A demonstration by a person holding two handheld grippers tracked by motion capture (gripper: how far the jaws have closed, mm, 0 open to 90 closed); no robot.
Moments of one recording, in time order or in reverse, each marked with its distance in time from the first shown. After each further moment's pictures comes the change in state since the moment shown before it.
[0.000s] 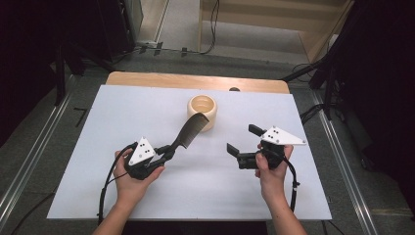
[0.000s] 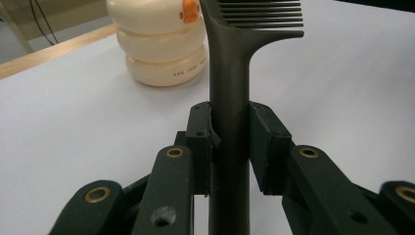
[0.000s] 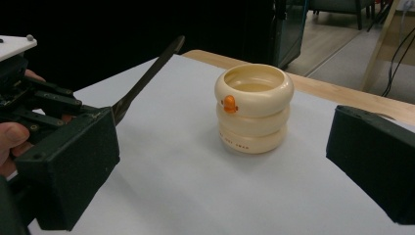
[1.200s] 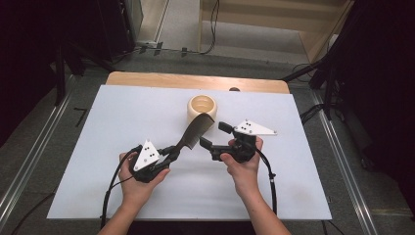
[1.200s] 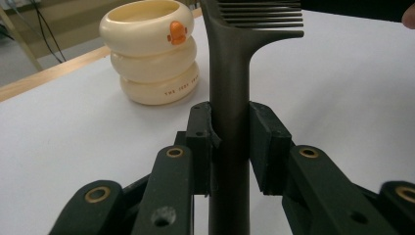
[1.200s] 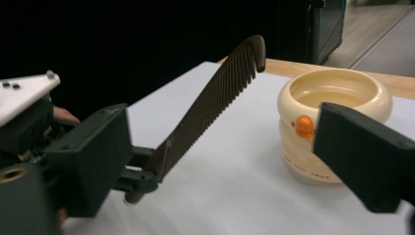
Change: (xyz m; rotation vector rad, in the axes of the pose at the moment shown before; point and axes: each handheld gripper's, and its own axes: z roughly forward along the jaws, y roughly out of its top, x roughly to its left) left arm -0.017 0.005 0.002 -0.050 0.025 0.034; right arm 0.032 0.010 0.055 -0.010 0.126 0.146
